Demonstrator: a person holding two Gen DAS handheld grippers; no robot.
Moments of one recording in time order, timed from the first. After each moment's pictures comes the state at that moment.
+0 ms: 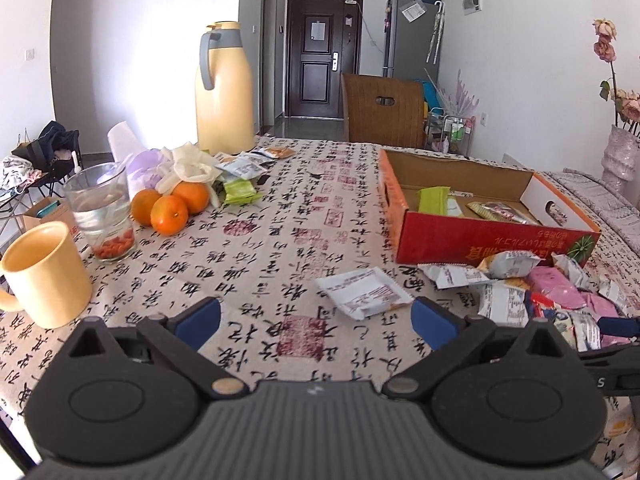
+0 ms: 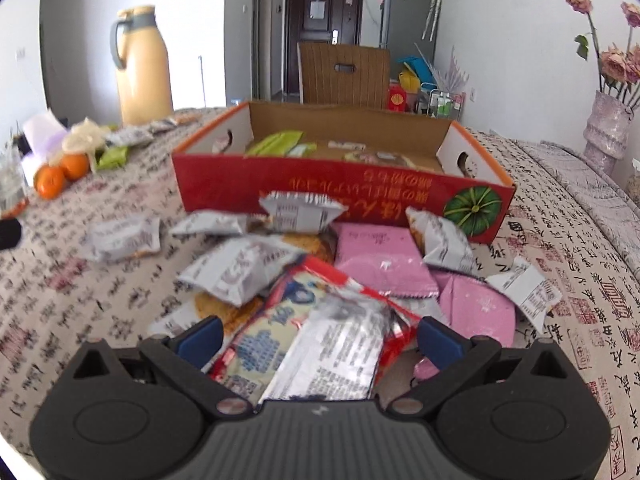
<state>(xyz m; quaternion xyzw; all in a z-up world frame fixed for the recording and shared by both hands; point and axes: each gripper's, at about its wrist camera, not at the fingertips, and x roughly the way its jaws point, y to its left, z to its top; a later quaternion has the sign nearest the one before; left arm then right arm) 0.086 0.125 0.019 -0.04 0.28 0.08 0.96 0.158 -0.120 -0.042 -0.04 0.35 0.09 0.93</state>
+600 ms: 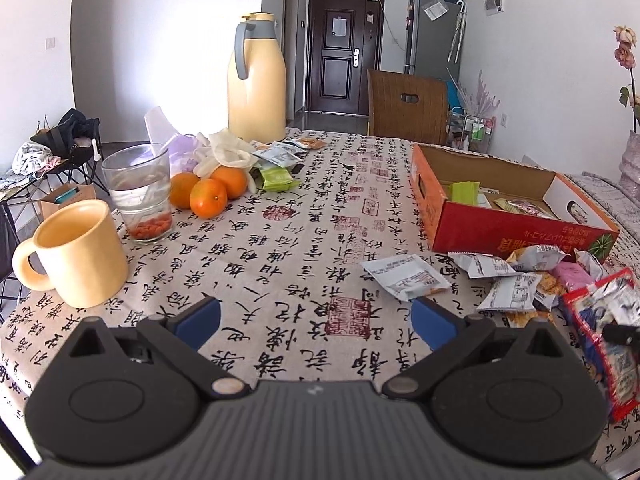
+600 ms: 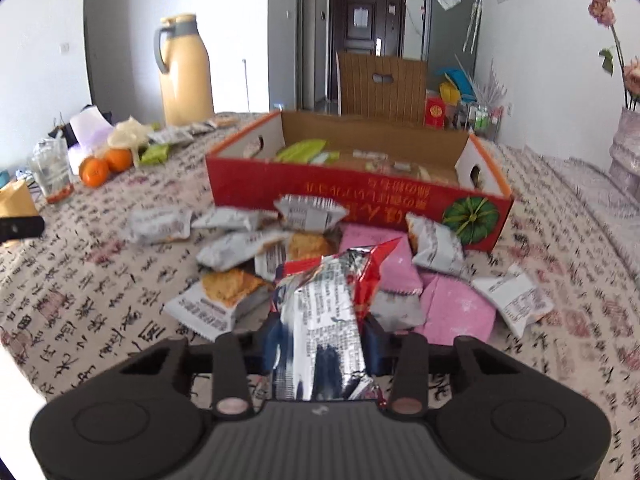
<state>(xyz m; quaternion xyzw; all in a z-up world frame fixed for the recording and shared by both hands) 0.067 0.150 0.017 -0.05 0.29 0.10 0.95 0.130 -0.161 -0.017 -0.05 0.33 0.16 0.93</state>
